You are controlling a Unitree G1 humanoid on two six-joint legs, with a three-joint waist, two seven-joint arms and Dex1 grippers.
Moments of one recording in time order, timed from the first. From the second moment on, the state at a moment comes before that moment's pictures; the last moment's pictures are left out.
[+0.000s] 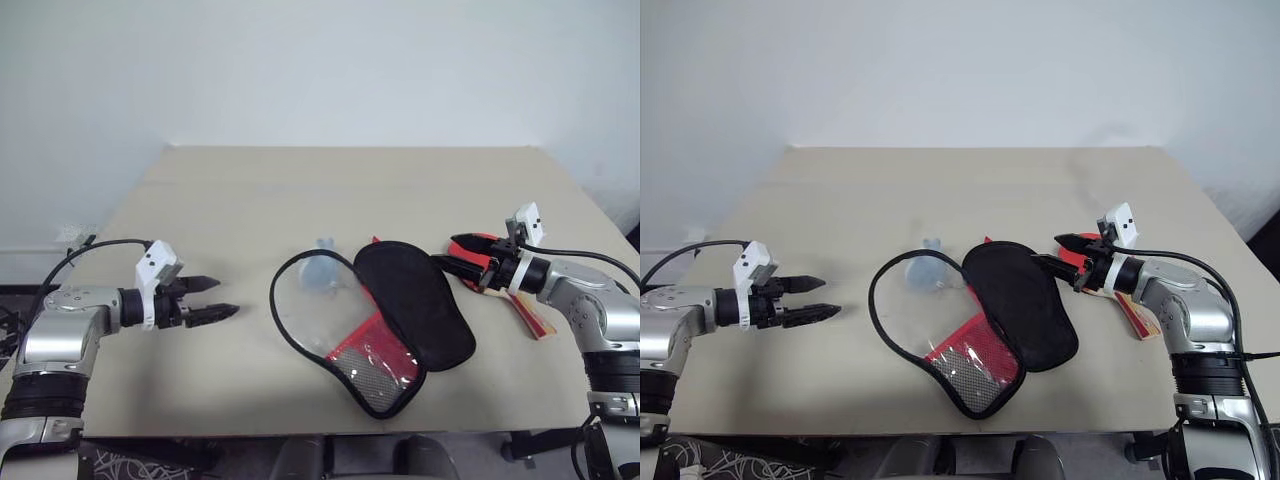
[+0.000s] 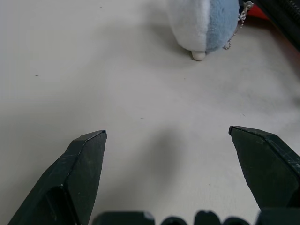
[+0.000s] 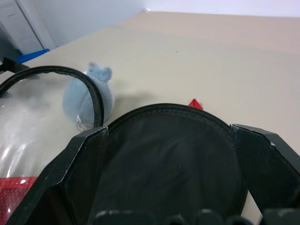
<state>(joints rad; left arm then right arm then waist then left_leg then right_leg) -0.28 0.87 0.12 0.26 -0.34 0.46 -1.23 -0.42 -0.62 -0.10 0.12 0.51 0.59 0.95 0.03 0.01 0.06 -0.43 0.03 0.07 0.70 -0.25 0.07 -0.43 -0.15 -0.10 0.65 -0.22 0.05</state>
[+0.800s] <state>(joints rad) -0.33 0.79 0.02 0.17 -0.37 0.50 -1.25 -0.30 -0.68 -0.26 0.10 0.51 0.61 0.80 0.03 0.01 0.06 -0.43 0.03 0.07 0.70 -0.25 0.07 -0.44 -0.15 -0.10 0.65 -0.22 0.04</state>
